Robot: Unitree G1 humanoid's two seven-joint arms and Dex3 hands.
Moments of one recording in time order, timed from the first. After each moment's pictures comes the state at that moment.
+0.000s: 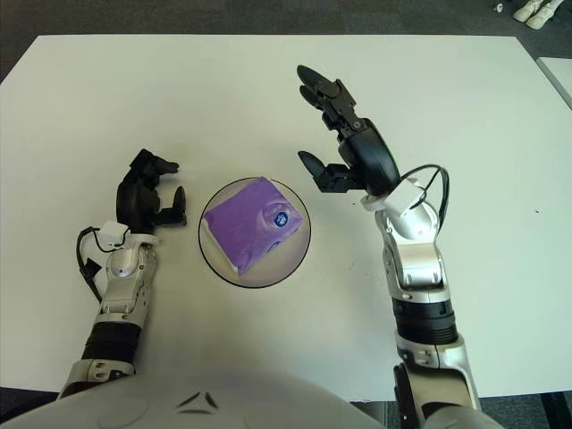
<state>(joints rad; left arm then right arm) -0.03 -0.06 0.07 0.18 -0.04 -0.35 0.03 -0.13 -0.18 -0.04 -0.30 0.11 -0.29 0.25</state>
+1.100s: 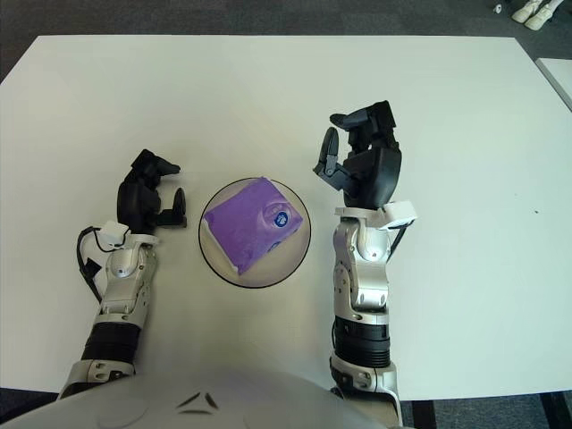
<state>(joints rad) -0.03 -0.04 0.07 0.18 -0.04 -0.34 0.01 -0.08 0.12 -0.09 -0.24 0.16 -0.24 -0.08</state>
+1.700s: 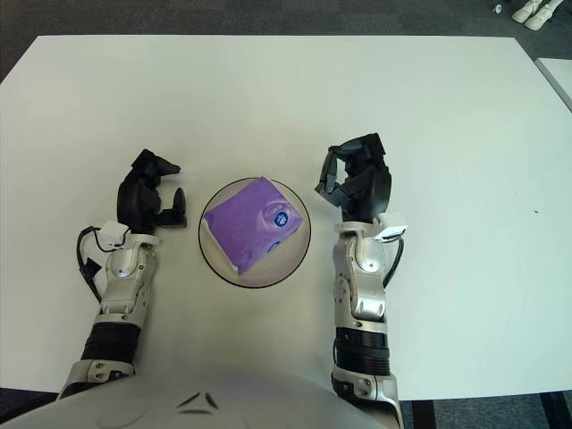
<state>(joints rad) -0.03 -0.04 0.07 0.18 -0.03 -0.35 0.01 -0.03 0.12 -0.09 -0.15 0.21 -0.19 -0.09</state>
